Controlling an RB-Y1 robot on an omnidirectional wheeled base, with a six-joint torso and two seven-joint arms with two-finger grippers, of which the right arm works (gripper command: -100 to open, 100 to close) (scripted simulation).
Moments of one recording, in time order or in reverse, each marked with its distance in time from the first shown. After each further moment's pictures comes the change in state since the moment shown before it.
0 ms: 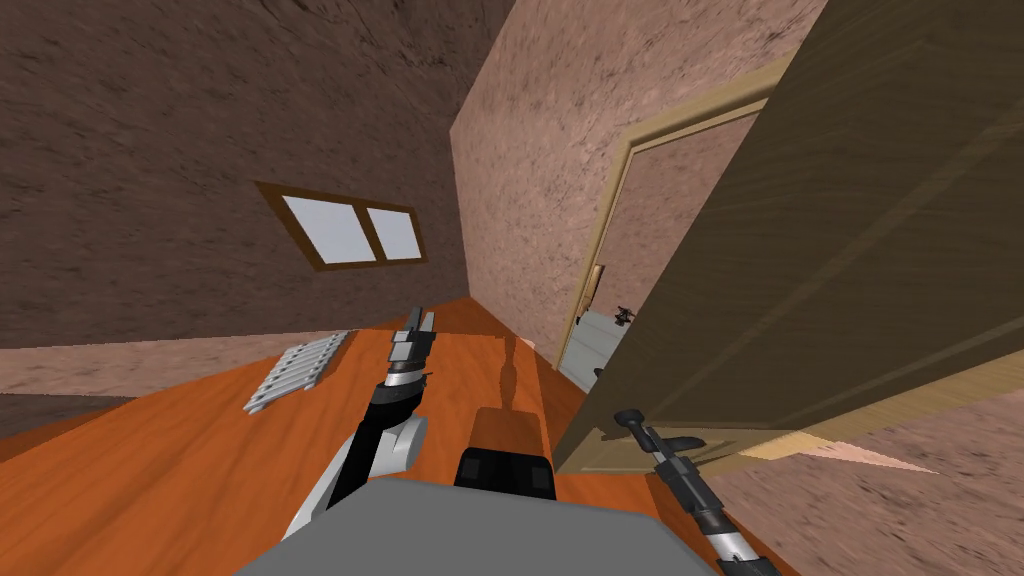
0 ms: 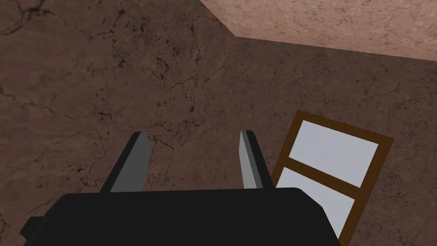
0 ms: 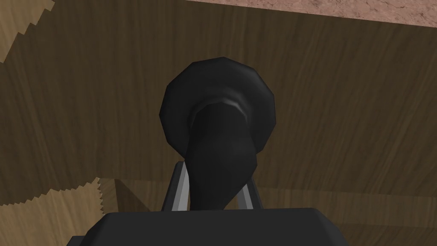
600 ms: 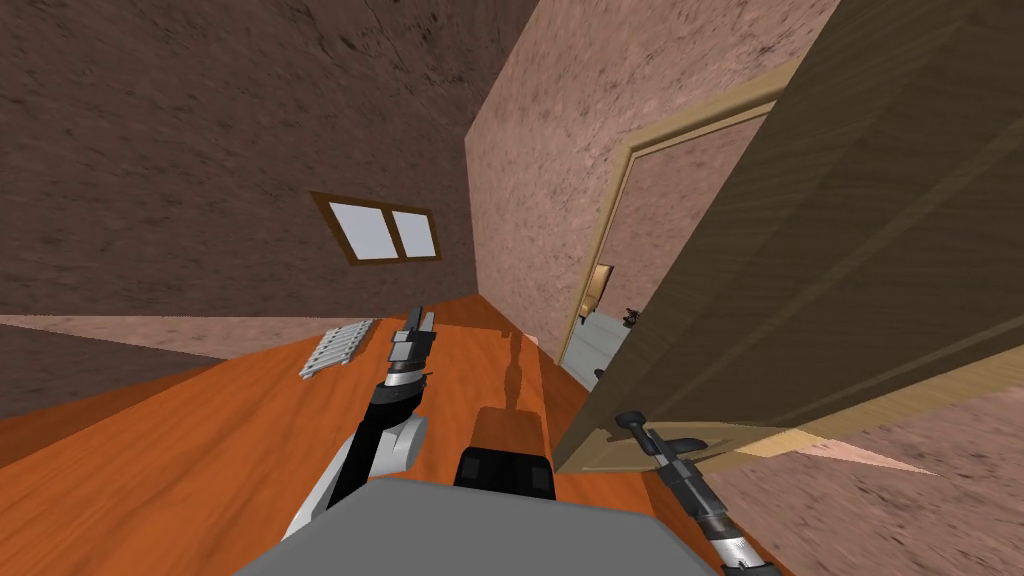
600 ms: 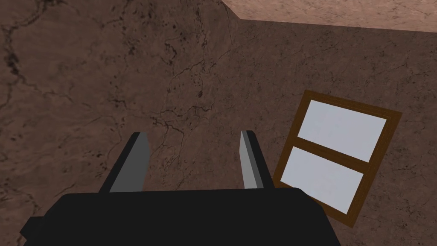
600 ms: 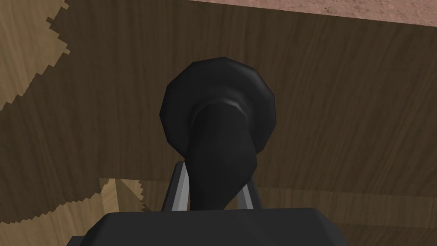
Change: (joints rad) arm -0.006 -0.006 0.009 0.028 0.001 -0.029 -0.010
